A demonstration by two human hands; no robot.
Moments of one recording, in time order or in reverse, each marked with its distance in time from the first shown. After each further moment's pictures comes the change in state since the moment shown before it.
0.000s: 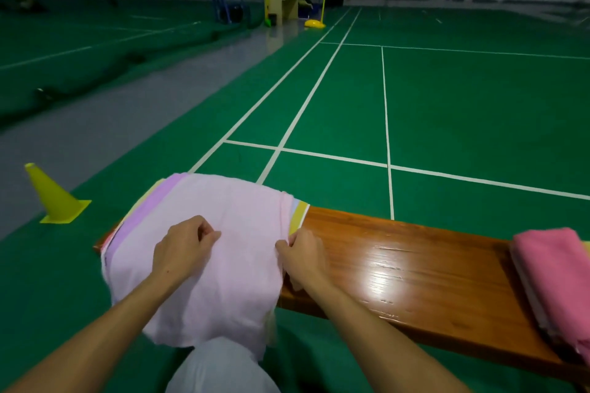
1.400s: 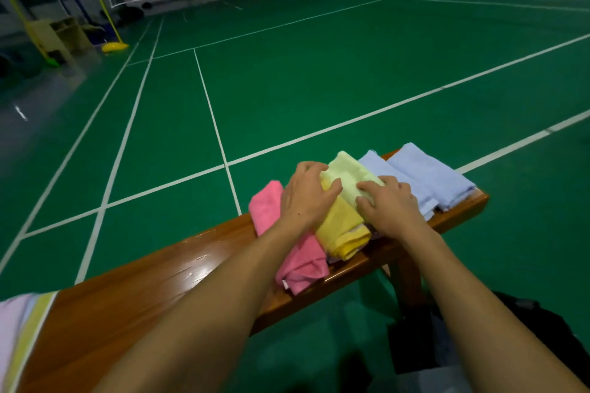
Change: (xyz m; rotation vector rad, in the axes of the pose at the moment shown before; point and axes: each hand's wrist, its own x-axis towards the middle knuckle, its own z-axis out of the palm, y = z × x) left_hand -0.221 0.611 0.268 -0.165 -0.432 0.873; right_hand -0.100 0.411 -0.461 -0.411 0.426 0.346
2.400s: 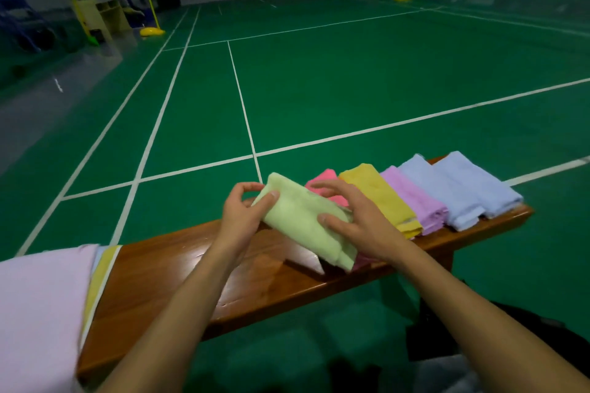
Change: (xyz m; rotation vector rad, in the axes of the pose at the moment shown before) left_hand -0.126 -0.145 -0.127 -1.000 0.196 -0.416; right_hand -0.074 -0.148 0.014 0.668 -0.071 -0.644
